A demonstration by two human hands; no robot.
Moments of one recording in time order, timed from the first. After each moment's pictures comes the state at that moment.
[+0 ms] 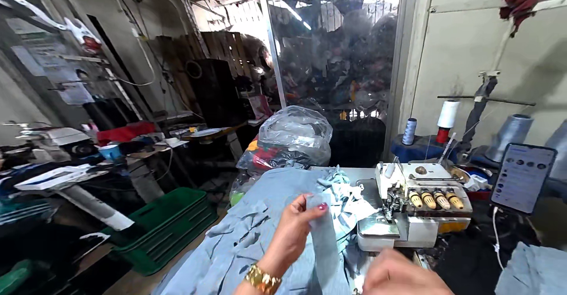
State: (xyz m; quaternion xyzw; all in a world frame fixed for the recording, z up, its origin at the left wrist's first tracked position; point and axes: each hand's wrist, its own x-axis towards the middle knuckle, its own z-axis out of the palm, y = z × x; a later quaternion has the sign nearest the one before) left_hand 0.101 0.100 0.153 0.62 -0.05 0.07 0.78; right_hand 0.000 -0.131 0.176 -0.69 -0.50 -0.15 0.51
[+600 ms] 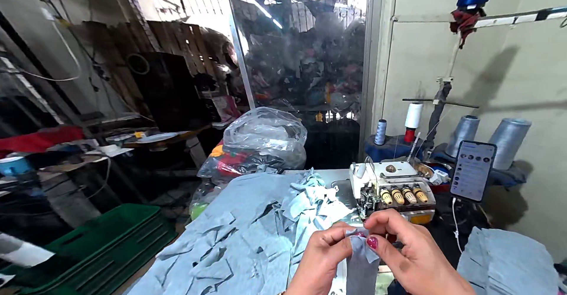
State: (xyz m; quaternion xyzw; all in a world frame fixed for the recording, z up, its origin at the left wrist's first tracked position) left_hand 0.056 0.018 0.145 0.58 -0.23 -0.02 0.78; right_hand 0.031 -0.167 0.169 -0.81 -0.30 -0.26 0.43
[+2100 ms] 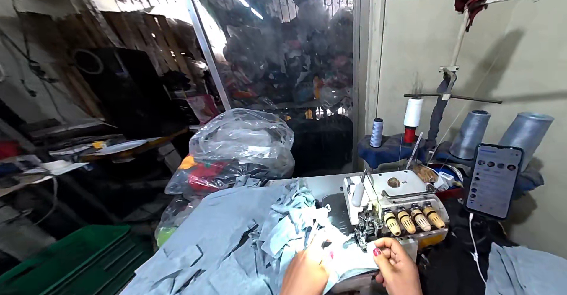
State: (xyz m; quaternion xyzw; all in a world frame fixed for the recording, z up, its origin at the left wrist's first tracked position) left_hand 0.161 0.026 0.098 0.94 -0.11 0.00 0.31; right_hand 0.114 -0.161 0.060 -0.75 0.10 -0.19 0.62
